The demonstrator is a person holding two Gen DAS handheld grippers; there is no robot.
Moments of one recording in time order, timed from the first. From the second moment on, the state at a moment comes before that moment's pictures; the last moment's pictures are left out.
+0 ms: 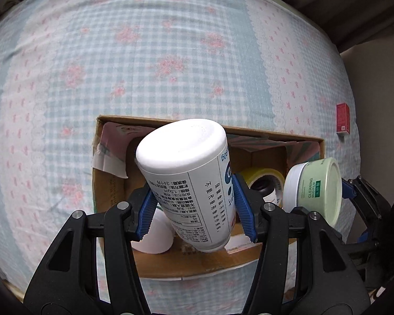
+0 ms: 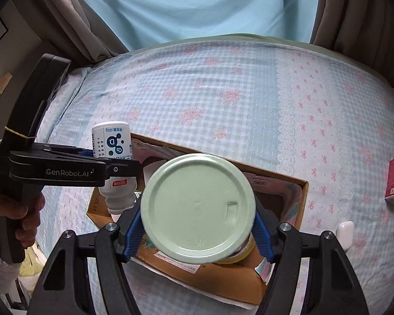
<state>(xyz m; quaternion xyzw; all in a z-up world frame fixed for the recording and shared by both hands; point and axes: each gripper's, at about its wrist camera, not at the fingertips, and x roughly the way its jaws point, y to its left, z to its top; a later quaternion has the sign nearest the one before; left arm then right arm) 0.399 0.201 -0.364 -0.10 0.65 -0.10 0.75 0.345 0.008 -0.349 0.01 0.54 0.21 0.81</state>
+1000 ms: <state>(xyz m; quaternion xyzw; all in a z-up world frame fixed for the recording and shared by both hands) 0.365 0.240 -0.365 -0.10 0.61 -0.06 0.78 0.360 -0.017 -0.390 0.14 0.57 0.14 0.80</state>
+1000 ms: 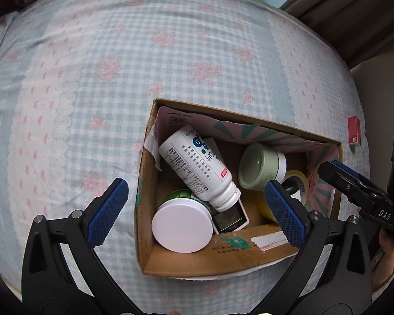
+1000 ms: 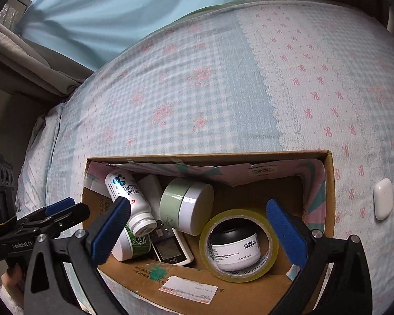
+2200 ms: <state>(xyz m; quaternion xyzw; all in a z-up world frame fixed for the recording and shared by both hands) 0.321 0.003 -0.188 0.03 0.50 -0.09 0.86 0.311 -0.235 -0.181 0.04 0.46 0.04 0.89</state>
